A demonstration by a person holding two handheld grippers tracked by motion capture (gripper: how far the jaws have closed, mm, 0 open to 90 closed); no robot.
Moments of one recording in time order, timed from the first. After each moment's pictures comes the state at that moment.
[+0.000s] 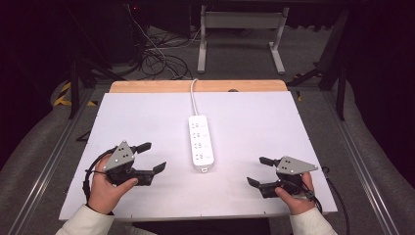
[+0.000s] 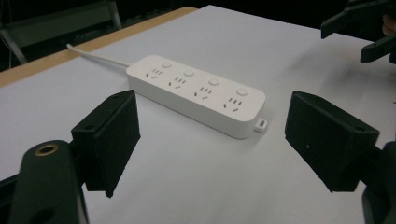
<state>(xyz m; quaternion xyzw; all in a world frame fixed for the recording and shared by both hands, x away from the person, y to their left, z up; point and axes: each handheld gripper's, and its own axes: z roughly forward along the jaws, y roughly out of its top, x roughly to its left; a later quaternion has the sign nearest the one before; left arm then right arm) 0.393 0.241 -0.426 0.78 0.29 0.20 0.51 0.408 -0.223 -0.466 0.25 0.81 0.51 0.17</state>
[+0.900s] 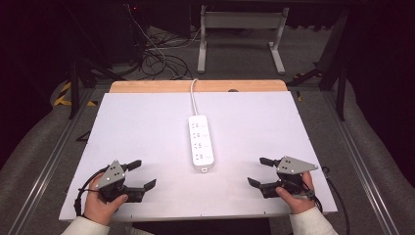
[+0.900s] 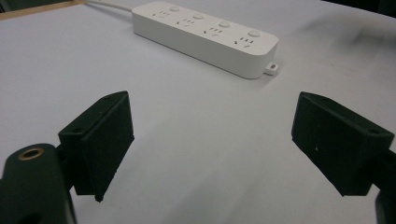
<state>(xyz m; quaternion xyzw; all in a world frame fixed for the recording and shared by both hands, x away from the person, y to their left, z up) 0.373 0.272 -0.484 0.78 0.32 0.19 0.51 0.410 -0.226 -0.470 0.25 0.81 0.51 0.16</state>
